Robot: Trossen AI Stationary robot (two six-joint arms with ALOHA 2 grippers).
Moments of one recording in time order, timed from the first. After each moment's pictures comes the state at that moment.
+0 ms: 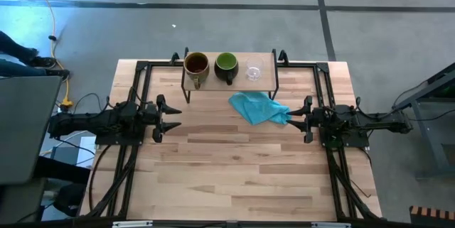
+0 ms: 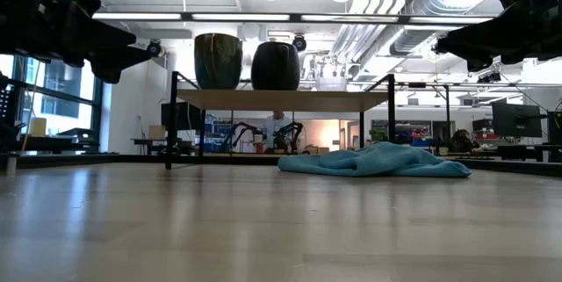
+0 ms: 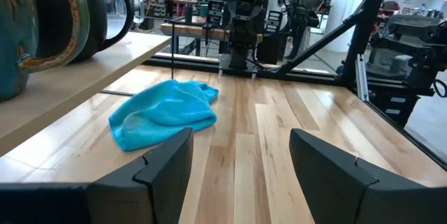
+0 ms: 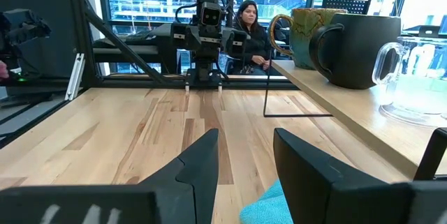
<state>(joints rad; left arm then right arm) 0.18 0.08 0.01 0.01 0.02 -0.09 0.07 0.01 0.03 -0.01 0.14 -0.06</state>
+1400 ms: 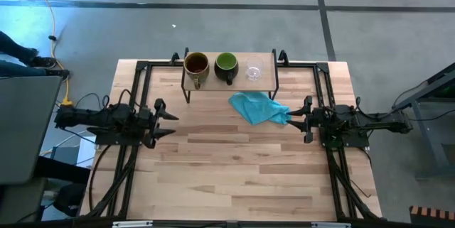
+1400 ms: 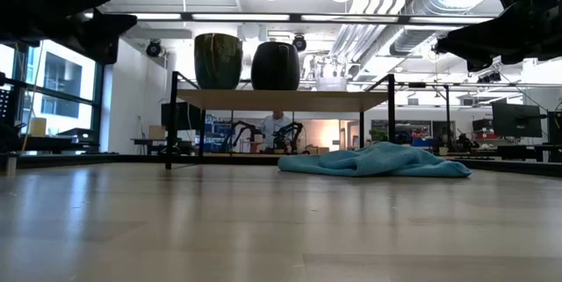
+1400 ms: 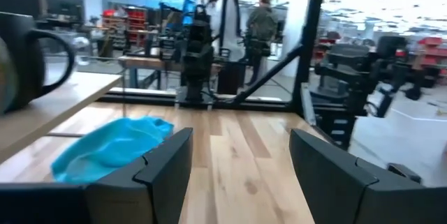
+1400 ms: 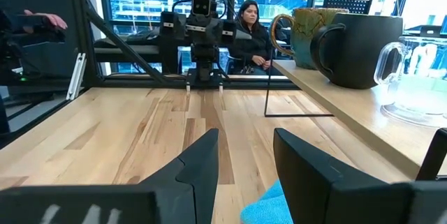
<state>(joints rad) 0.01 0.01 0.02 0.06 -0.02 -0.09 0.07 0.01 0.03 -0.01 0.14 -0.06</state>
